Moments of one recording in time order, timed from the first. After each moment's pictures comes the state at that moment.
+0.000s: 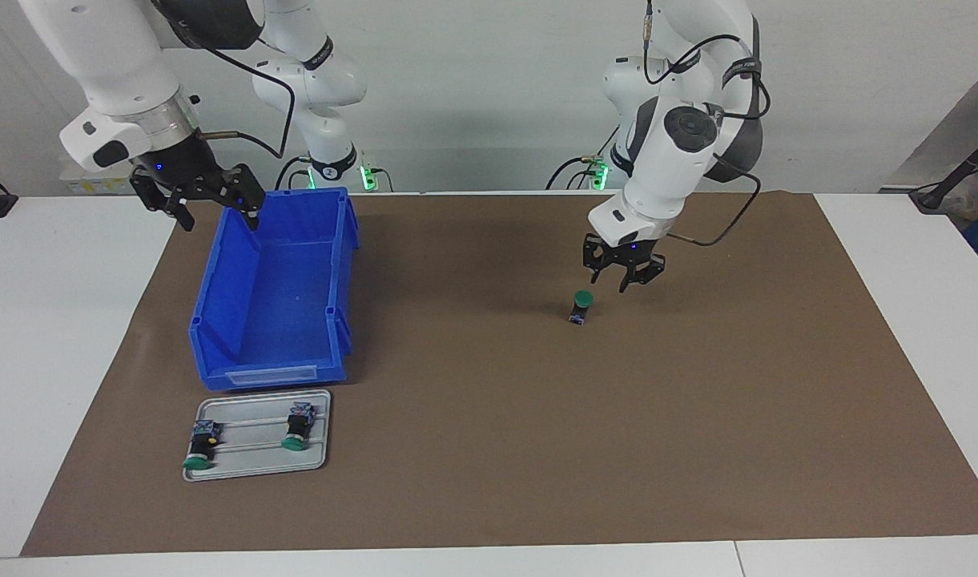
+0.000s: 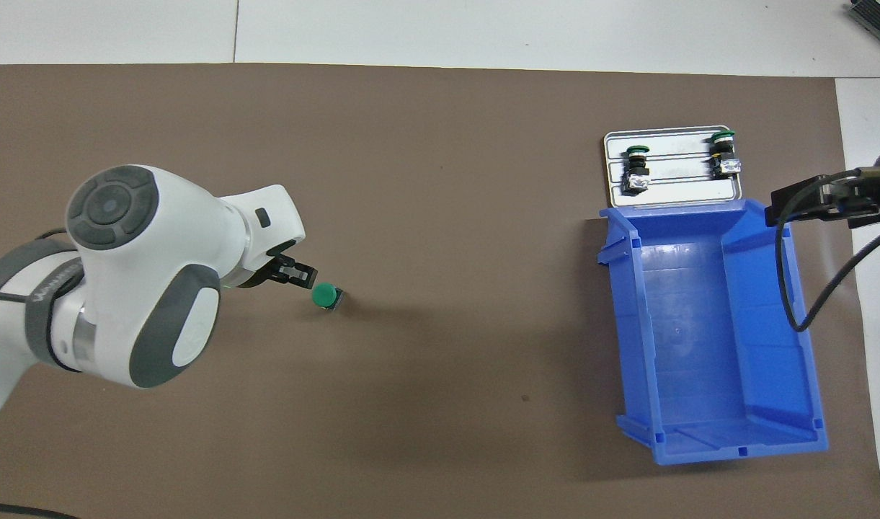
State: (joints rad) left arm -0.24 0.02 -0.11 -1.99 -0.10 2.03 0.06; right arm 0.04 0.05 -0.04 -1.48 0.01 1.53 0.03
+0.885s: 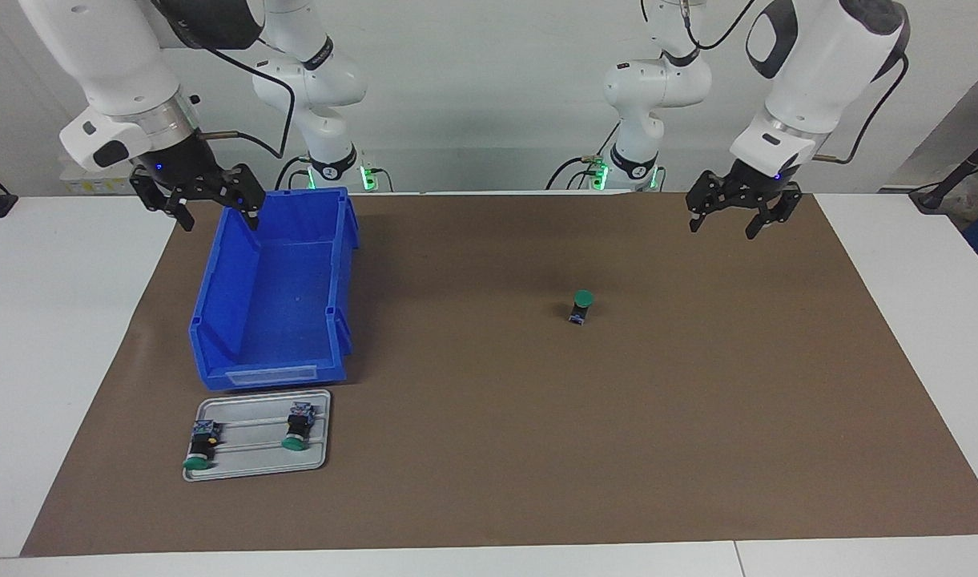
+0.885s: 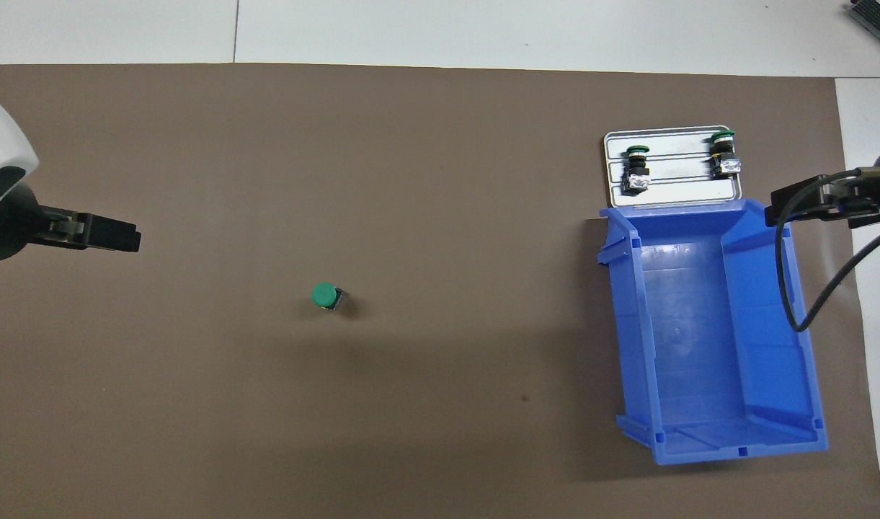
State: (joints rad) left arm -0.01 -0.06 -0.10 -1.63 -0.06 1.62 0.07; right arm 0.04 0.05 -0.04 -1.48 0.01 1.53 0.03
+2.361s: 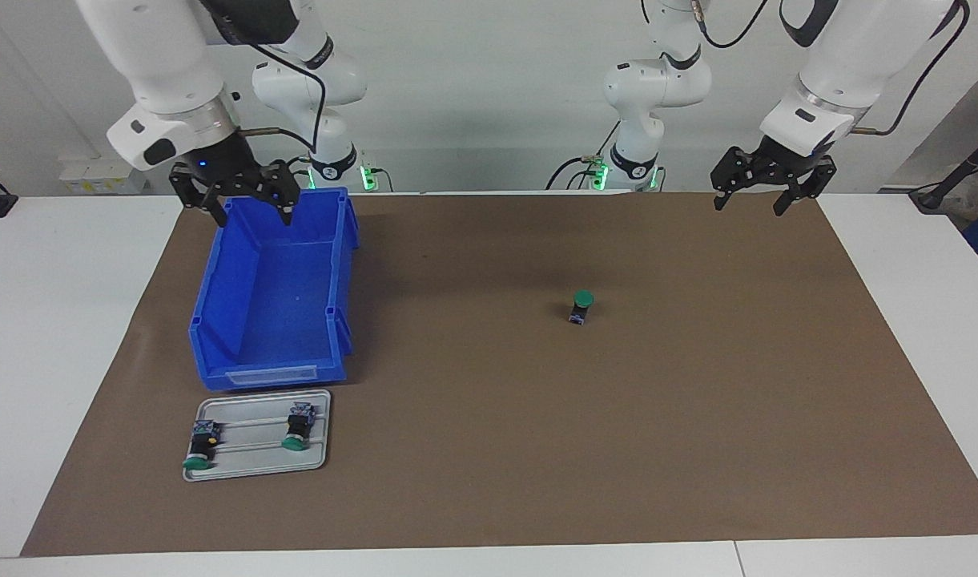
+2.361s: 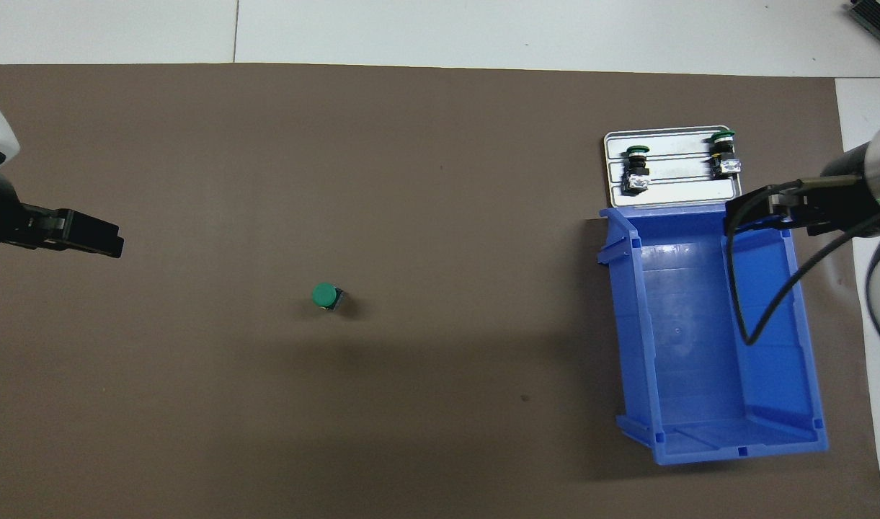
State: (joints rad) left arm -0.01 -0.02 -0.10 -1.56 -0.04 1.51 0.06; right arm 0.17 0.05 -0.03 -1.49 0.01 1.54 0.16
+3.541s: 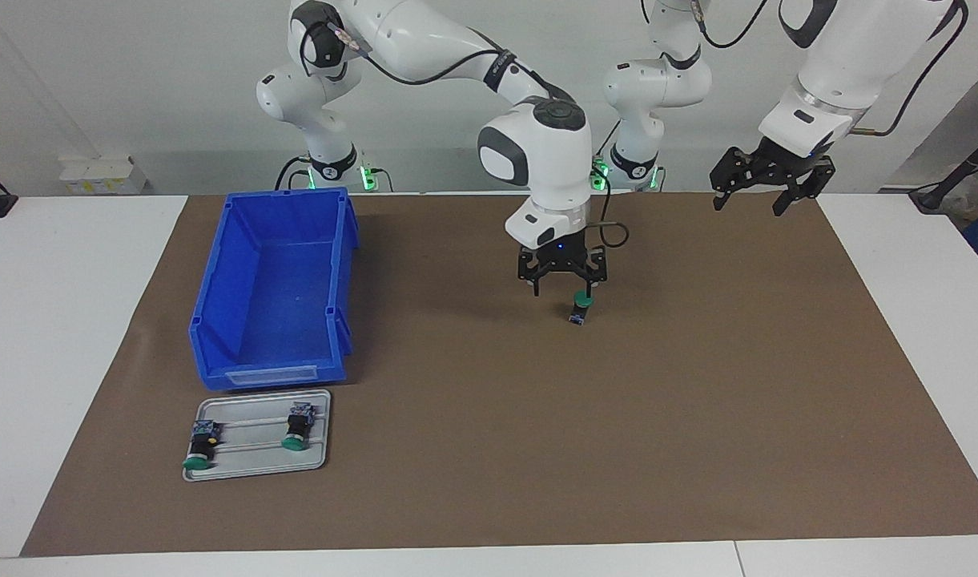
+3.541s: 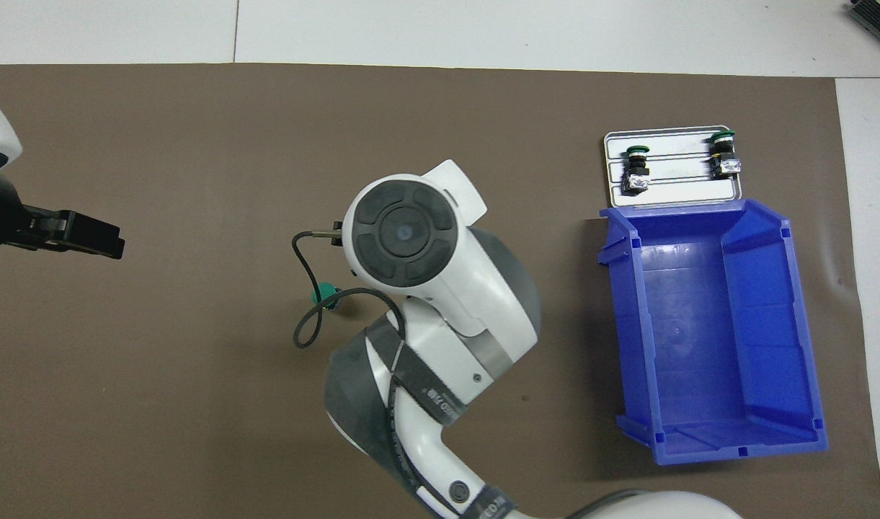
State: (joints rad) left arm -0.01 -0.02 -0.10 -1.57 -0.04 1.51 0.06; right arm 0.79 0.60 -0.03 -1.32 -0.03 2.13 1.02
